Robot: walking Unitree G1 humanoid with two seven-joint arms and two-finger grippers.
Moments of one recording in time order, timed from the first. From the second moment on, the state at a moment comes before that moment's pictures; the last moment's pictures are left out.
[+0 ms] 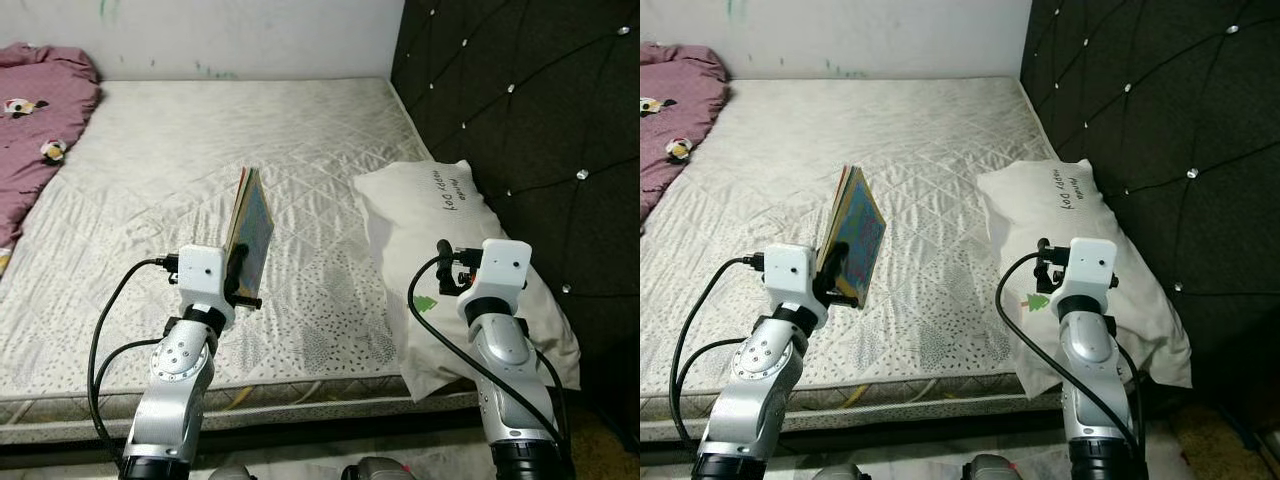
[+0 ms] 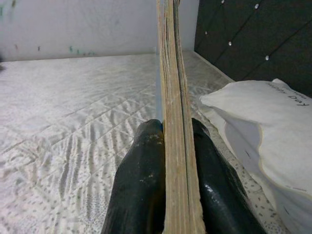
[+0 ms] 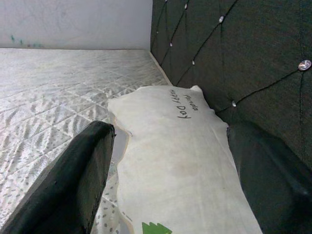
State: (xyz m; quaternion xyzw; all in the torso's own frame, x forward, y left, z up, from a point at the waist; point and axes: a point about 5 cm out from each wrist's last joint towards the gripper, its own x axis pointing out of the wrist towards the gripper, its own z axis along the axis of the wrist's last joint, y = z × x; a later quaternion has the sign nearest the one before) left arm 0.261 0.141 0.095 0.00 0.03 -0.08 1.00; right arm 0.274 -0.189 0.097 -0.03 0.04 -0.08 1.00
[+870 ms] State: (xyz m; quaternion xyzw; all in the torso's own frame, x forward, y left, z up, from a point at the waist) left arm 0.253 0.152 0.095 -0.02 0.04 -0.04 1.00; right arm 0.265 -0.195 0.096 -0.02 0.05 -0.08 1.00
